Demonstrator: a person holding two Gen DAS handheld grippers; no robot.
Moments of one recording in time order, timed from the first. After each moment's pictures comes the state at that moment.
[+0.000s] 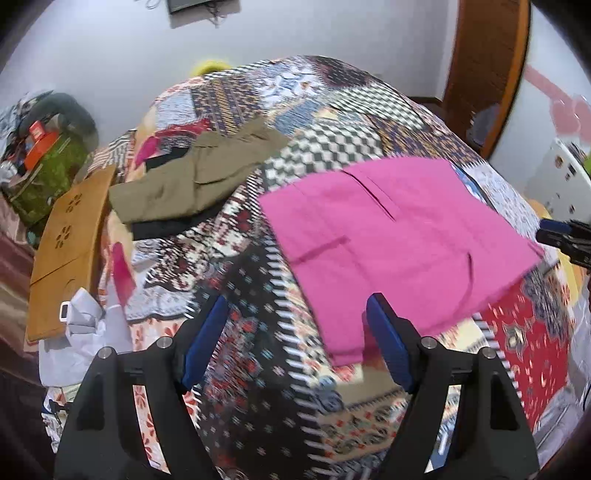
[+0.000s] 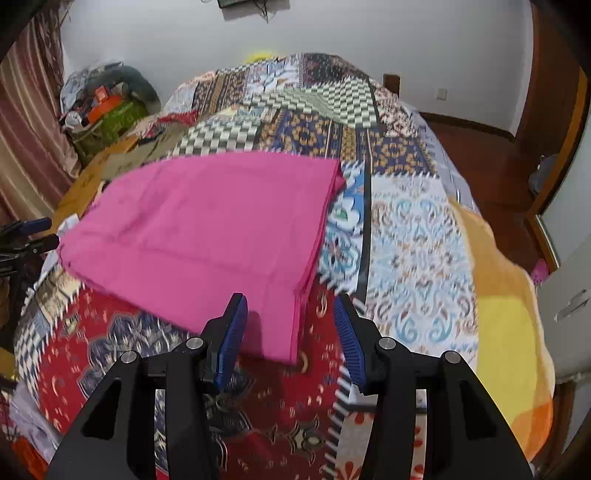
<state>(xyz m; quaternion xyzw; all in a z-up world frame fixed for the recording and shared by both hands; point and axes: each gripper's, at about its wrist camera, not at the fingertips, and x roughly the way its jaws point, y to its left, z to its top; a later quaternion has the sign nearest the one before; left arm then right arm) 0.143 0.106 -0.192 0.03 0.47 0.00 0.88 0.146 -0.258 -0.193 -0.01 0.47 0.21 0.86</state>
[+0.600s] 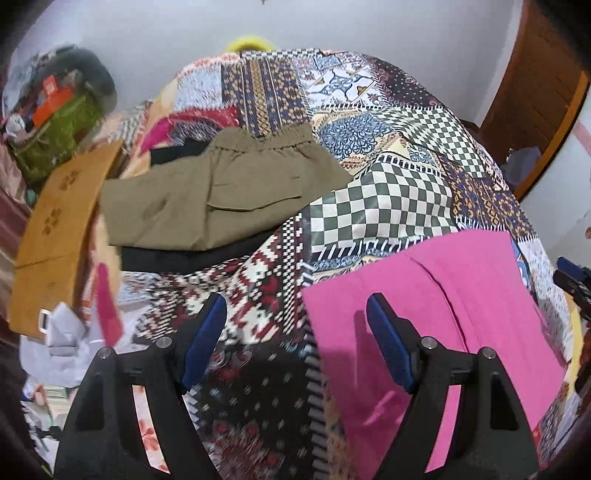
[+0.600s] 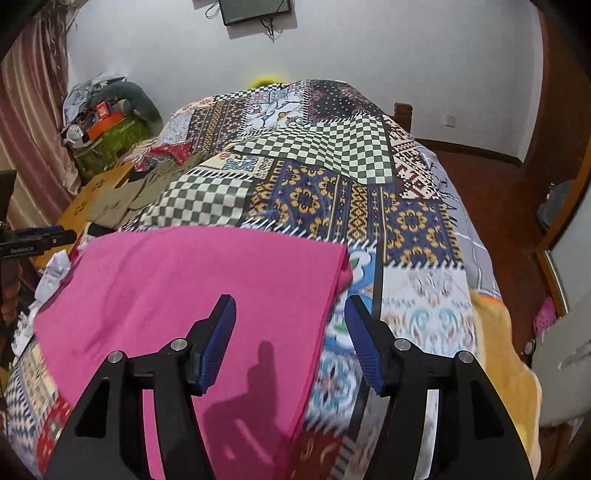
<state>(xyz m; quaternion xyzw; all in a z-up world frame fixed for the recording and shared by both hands) 0.268 0.152 -0.217 -0.05 0.49 0.04 0.87 0.246 -0.233 -0.191 -0.02 0.43 0.22 0.87</state>
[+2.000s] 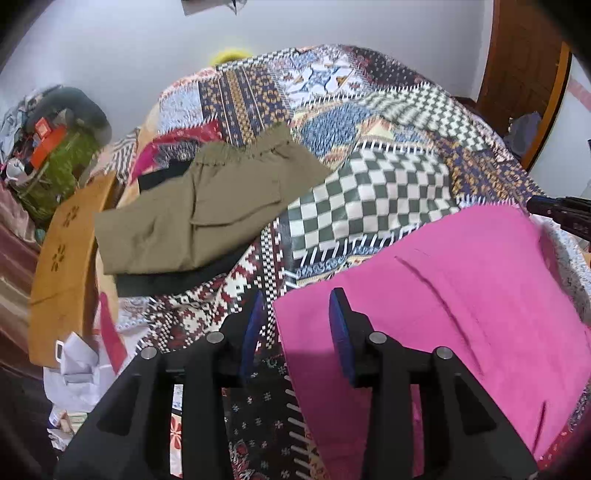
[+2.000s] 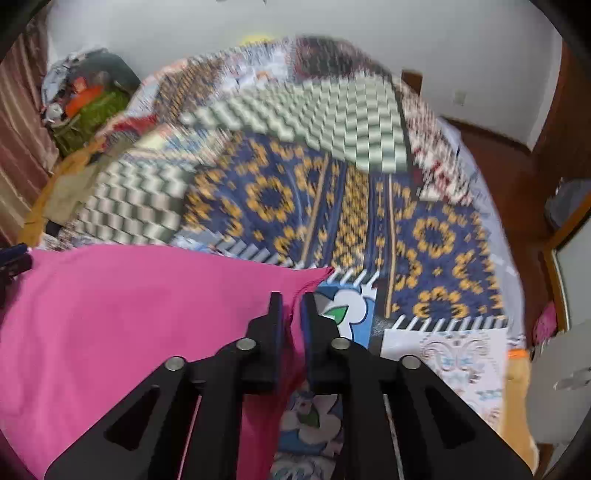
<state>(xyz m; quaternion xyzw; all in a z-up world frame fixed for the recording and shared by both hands) 0.276 0.113 -0.221 0.04 0.48 0.05 0.88 0.328 -0.215 -0.226 -0.05 0.48 0.21 0.85</state>
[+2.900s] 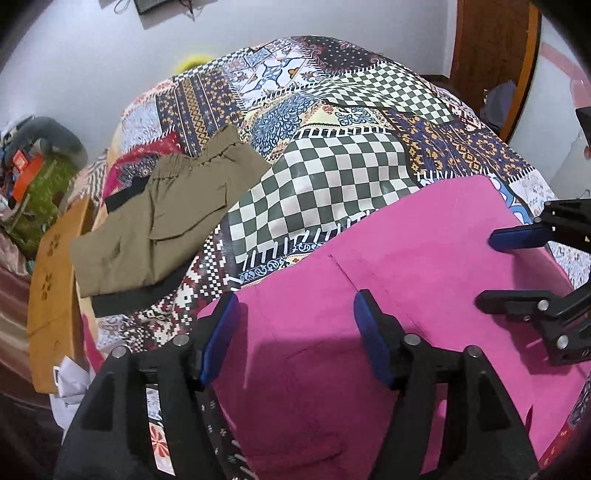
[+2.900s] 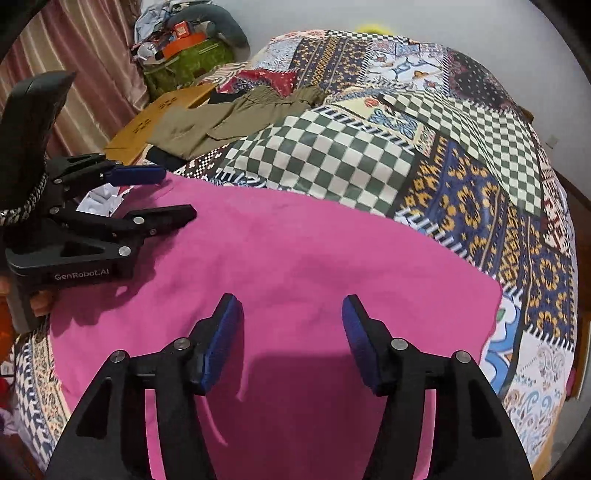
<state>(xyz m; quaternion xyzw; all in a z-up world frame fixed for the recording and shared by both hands) 0.283 0.066 -0.238 0.08 0.49 0.00 0.87 0.261 -0.112 -0.219 -0.11 0.50 0.37 0.77</state>
